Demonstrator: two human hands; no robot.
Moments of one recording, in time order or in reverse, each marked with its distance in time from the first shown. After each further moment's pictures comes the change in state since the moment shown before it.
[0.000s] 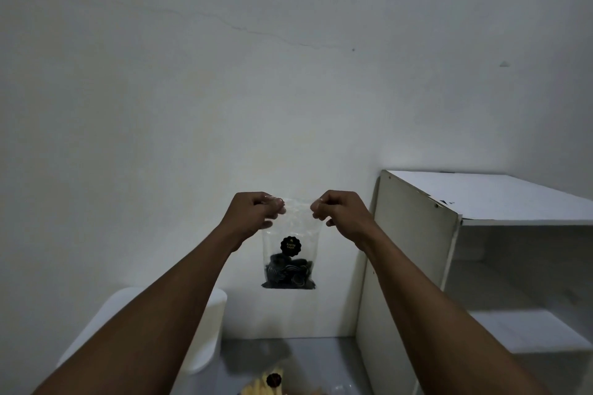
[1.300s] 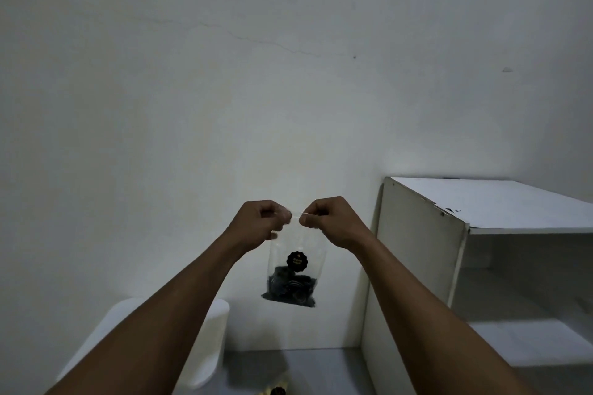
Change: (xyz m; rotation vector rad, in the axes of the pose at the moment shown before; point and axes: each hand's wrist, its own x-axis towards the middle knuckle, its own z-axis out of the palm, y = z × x) left_hand -0.002 0.005 0.002 0.108 -0.083 0.045; right_hand 0.012 -0.005 0.018 -0.178 -0.066 -0.054
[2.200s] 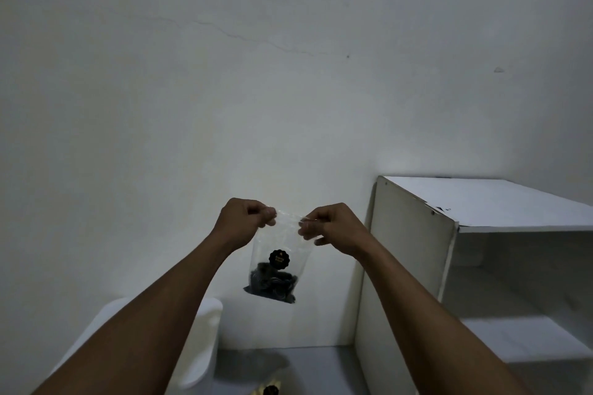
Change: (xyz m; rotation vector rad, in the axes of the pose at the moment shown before) left_hand 0.008 -0.008 -0.008 0.124 0.110 0.010; right_hand -0.010 0.017 -0.012 0.132 -0.092 0.084
